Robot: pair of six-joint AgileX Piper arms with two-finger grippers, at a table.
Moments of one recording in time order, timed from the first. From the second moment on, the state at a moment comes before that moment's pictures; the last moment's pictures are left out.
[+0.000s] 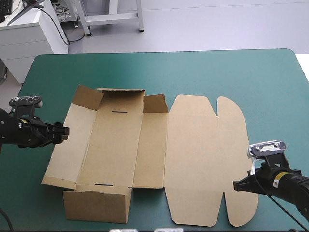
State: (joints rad) left arm 0.19 1.15 -1.13 -0.21 1.20 0.19; right arm 0.32 0.69 -0.69 0.00 1.02 0.11
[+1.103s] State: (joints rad) left arm 0.45 1.60 -1.06 -0.44 1.21 0.50; right arm 0.32 0.59 -0.68 0.04 1.07 0.09
